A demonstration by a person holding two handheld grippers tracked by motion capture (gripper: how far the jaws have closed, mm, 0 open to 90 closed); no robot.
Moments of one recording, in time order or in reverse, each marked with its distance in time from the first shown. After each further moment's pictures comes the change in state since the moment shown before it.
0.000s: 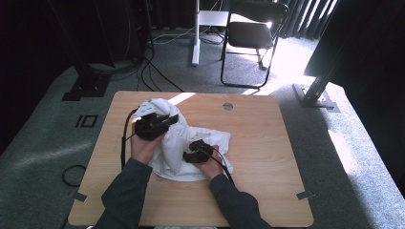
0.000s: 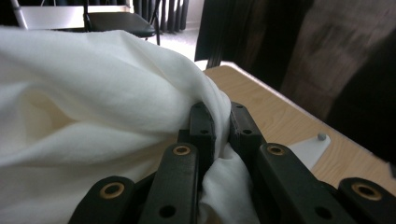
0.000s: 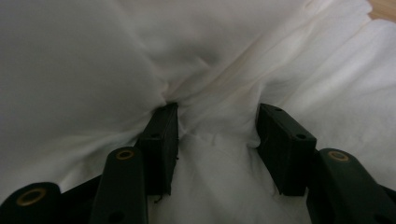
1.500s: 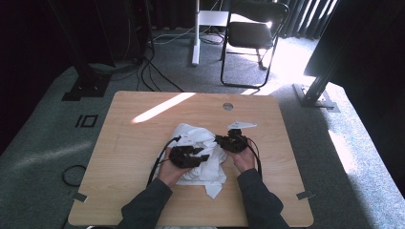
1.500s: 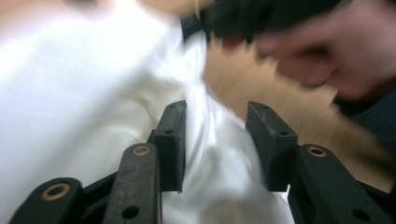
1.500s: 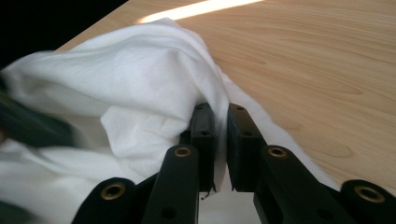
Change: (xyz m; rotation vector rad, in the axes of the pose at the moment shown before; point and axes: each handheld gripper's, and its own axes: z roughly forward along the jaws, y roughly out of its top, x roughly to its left) left arm -0.054 -0.076 0.059 0.202 -0.218 0.052; right arm -0.087 -0.014 -0.097 -0.160 0.056 0.165
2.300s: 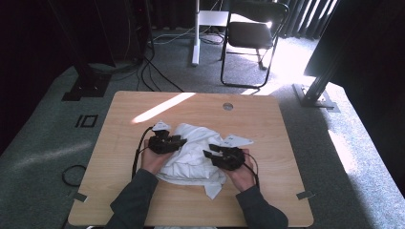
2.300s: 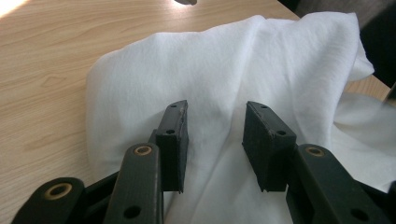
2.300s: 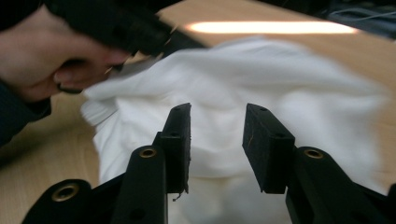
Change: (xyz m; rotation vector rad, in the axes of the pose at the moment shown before) left arm 0.069 -0.013 -0.018 0.011 0.142 -0.209; right arm 0.082 -0.014 -0.027 -0.038 0.002 -0.202
